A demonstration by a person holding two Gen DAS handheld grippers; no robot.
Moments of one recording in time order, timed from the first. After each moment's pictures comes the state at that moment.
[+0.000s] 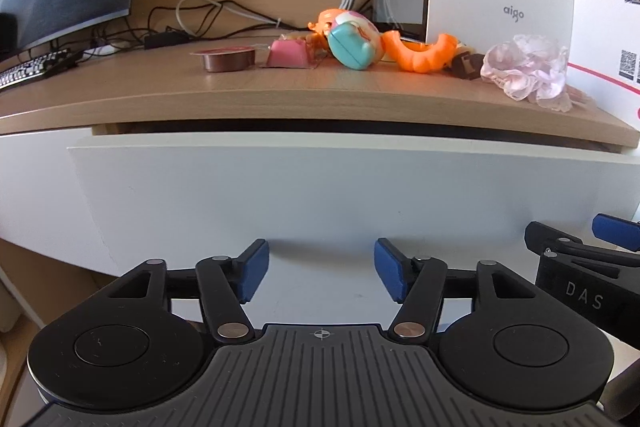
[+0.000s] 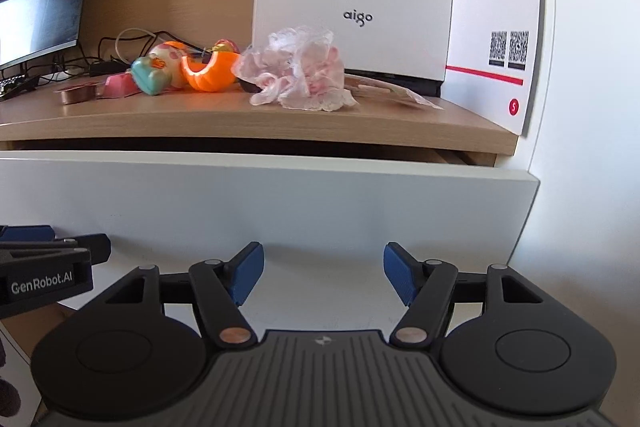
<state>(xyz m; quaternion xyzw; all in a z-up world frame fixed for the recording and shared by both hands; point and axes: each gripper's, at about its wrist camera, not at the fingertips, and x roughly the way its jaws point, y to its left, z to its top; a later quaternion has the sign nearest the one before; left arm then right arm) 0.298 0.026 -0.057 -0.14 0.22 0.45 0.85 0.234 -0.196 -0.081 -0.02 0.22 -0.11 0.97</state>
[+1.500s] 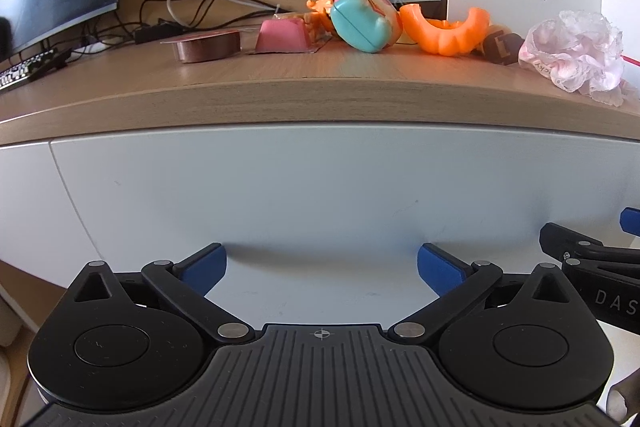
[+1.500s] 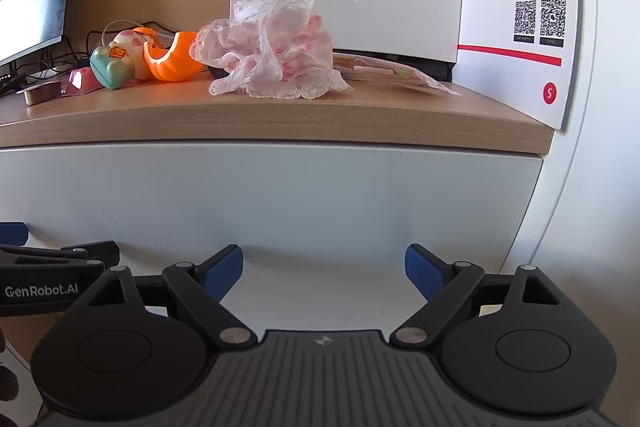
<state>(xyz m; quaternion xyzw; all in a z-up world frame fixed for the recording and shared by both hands) 0.321 0.063 -0.066 -0.13 0.24 0.45 0.85 0.271 -0.212 -0.087 -0.01 0.23 -0.10 0.97</state>
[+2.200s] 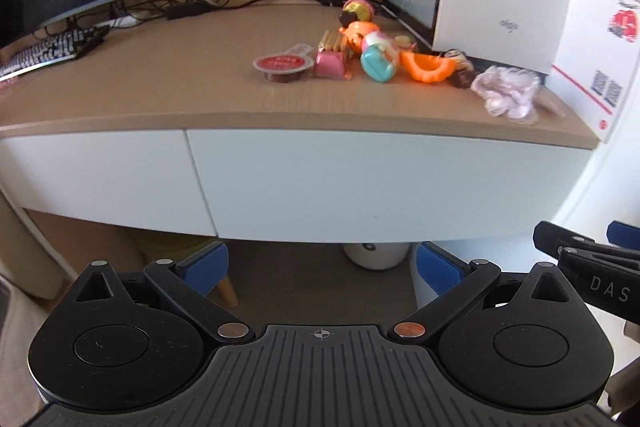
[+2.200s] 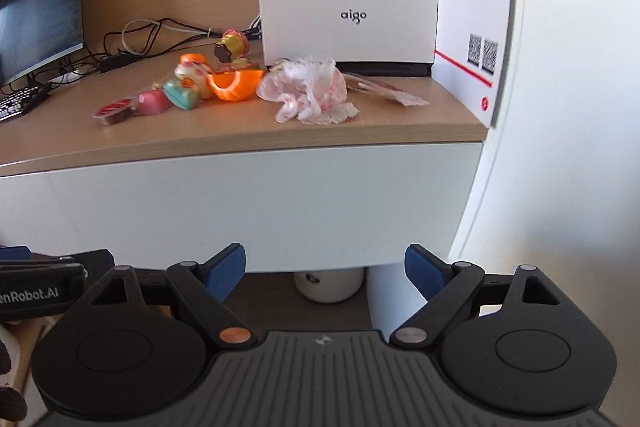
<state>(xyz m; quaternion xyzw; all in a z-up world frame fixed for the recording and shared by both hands) 0.229 -0.003 0.044 -0.19 0.31 0.43 0.83 0.178 -0.172 -0.008 0.03 0.31 -0.10 0.95</state>
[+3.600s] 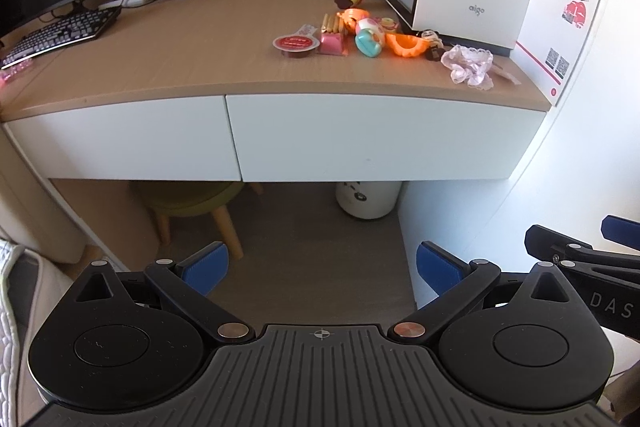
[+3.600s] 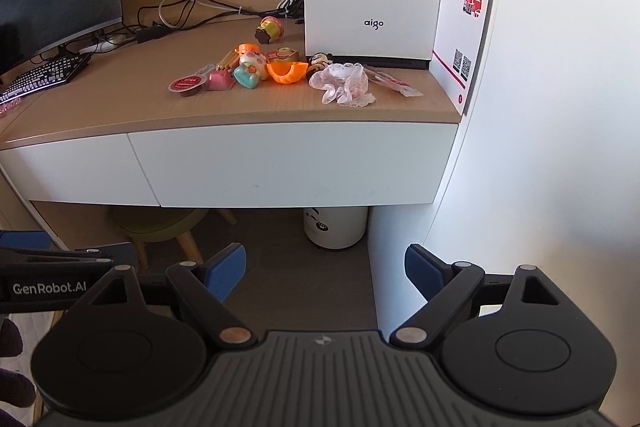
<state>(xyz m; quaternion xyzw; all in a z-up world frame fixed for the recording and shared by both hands) 0.162 -0.058 0.090 -0.21 0.35 0.40 0.82 0.080 -0.126 0.068 0.02 0.37 -0.09 0.93</state>
